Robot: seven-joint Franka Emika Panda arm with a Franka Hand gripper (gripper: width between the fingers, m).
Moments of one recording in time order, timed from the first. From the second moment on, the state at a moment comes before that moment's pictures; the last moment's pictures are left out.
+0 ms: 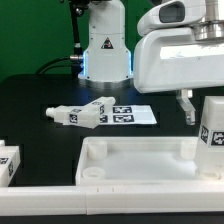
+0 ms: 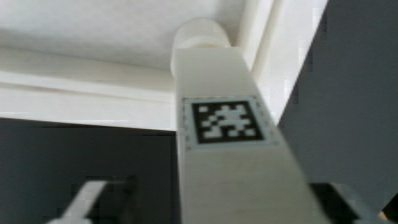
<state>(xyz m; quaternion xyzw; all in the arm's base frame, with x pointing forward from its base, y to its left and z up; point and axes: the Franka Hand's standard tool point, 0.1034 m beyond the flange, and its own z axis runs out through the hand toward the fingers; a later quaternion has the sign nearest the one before) 0.638 0.107 0.108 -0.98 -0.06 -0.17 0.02</state>
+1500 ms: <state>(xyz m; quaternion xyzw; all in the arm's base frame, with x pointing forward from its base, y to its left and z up) 0.648 0.109 0.110 -0.99 0.12 0.02 0.02</state>
